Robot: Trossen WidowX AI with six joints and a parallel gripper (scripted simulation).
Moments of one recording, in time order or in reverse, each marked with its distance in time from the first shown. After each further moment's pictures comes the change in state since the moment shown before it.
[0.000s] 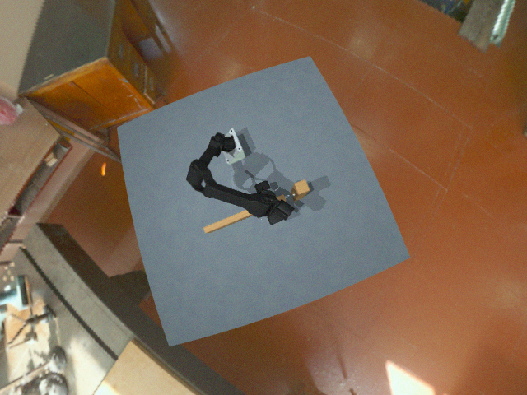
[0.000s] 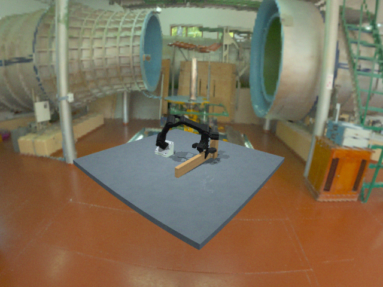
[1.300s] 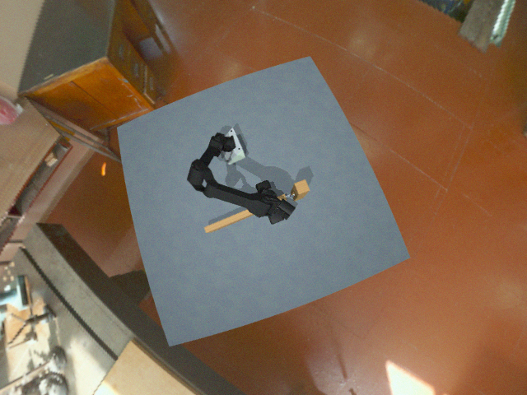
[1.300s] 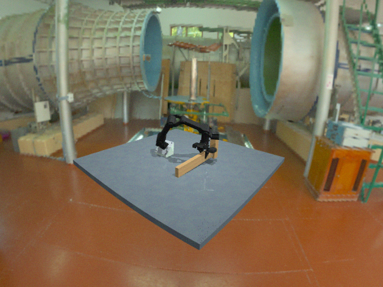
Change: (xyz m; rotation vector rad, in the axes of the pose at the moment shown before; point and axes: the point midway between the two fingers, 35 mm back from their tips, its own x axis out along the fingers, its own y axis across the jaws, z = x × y) arm -0.001 0.000 -0.004 0.000 0.002 0.000
